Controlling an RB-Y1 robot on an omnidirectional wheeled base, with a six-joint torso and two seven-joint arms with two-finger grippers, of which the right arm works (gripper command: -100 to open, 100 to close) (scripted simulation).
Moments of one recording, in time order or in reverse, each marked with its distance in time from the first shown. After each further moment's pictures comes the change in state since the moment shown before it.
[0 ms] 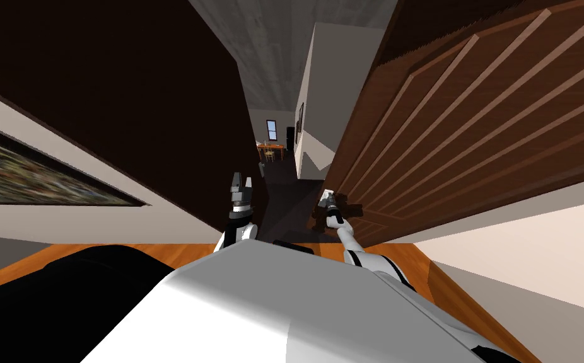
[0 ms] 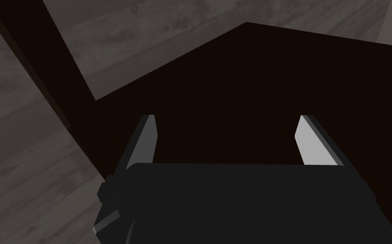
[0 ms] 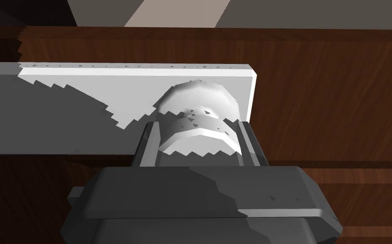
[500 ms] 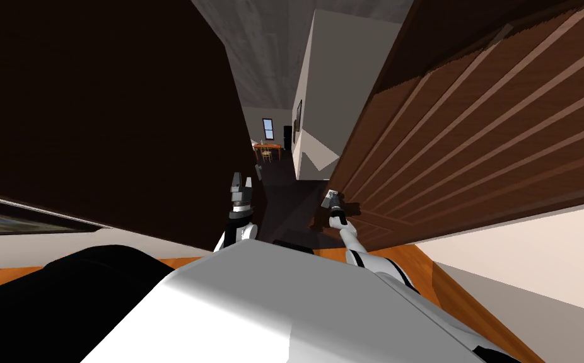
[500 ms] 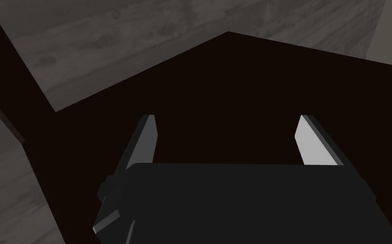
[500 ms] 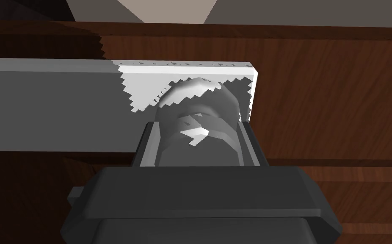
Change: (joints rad) arm 0.008 -0.017 -0.063 0.002 -0.017 -0.004 0.029
